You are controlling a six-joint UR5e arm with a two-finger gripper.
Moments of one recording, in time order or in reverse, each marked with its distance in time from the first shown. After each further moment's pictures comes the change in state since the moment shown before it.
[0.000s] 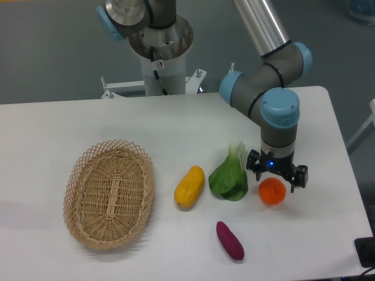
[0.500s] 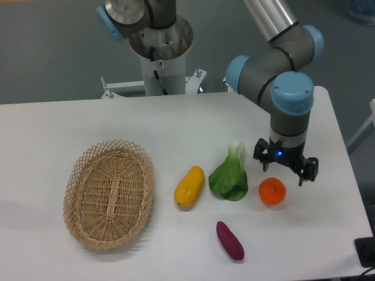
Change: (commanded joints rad) arm 0.038 0.069 0.100 -0.264 0.000 0.196
